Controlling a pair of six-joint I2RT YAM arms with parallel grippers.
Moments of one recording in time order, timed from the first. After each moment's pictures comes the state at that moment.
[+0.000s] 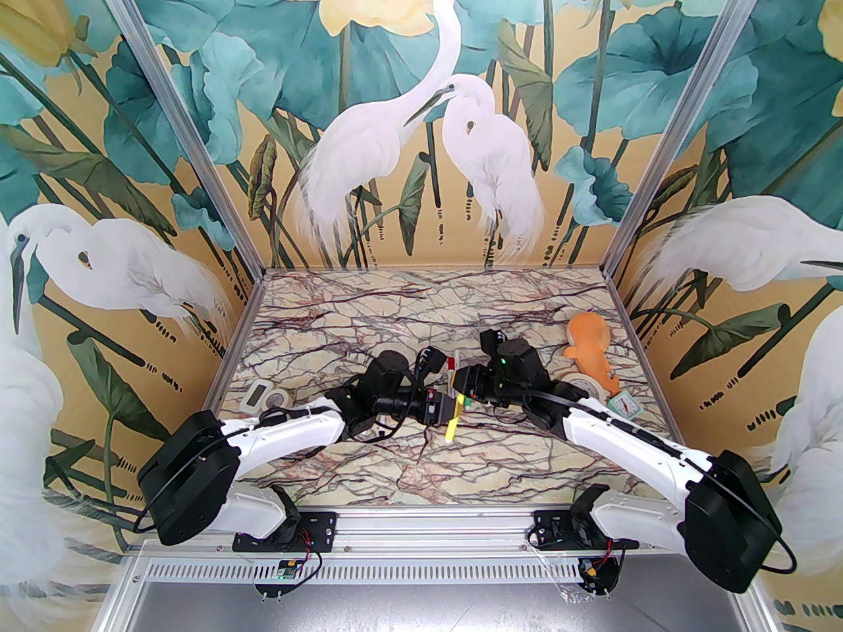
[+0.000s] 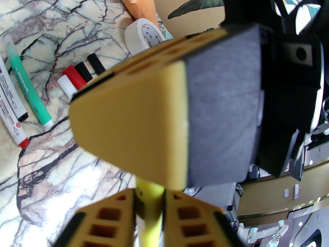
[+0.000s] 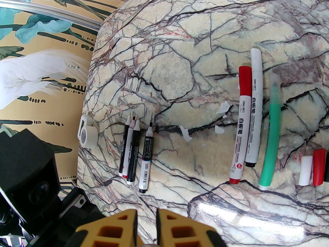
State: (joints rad) left arm -0.82 1.42 0.71 0.21 0.59 -0.70; right arm 0.62 1.20 0.70 -0.10 -0.35 0.88
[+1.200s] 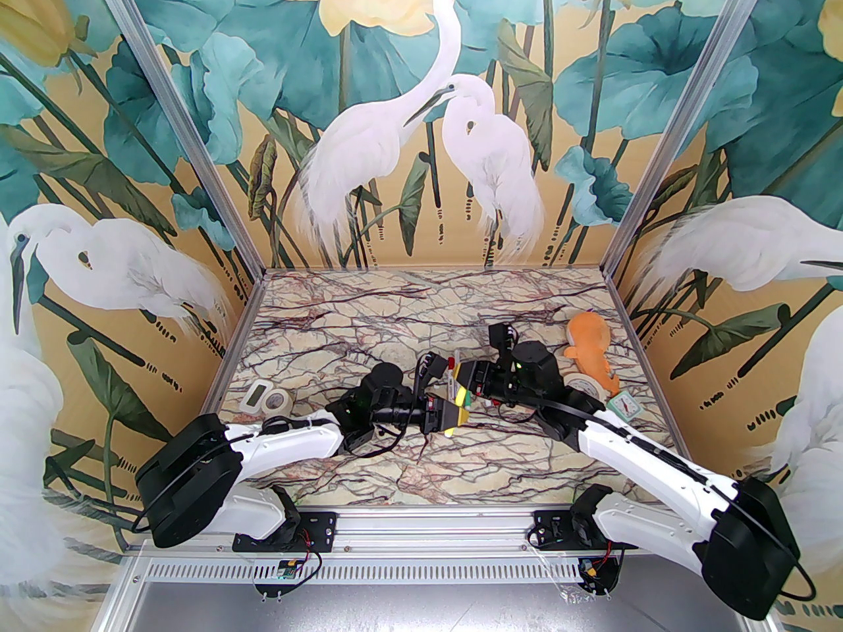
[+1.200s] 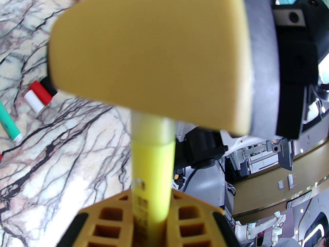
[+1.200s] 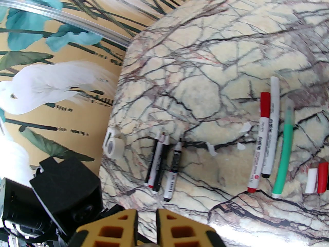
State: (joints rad) left arm -0.86 1.40 0.62 0.47 0.62 -0.75; right arm 0.61 1.07 0.65 0.01 -0.38 0.90
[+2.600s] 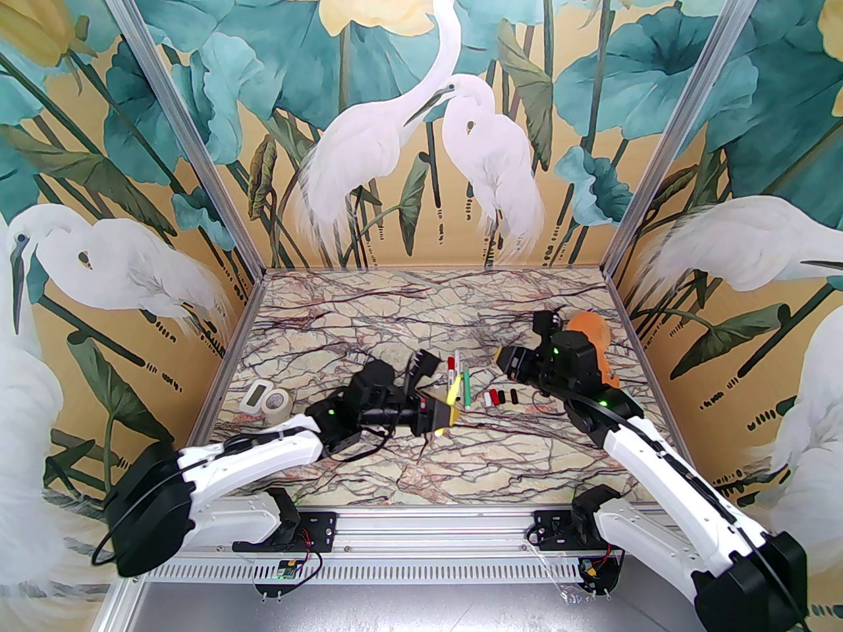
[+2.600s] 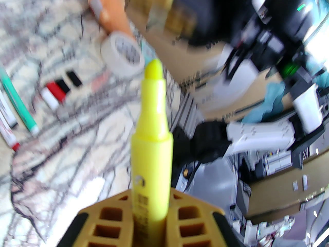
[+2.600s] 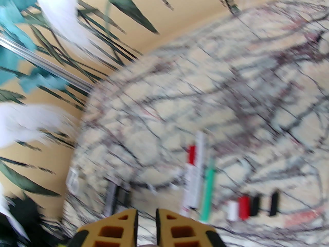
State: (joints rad) left arm -0.85 1.20 0.65 0.19 0.50 -0.67; right arm 0.36 0.94 0.71 -0.33 -0.26 0.65
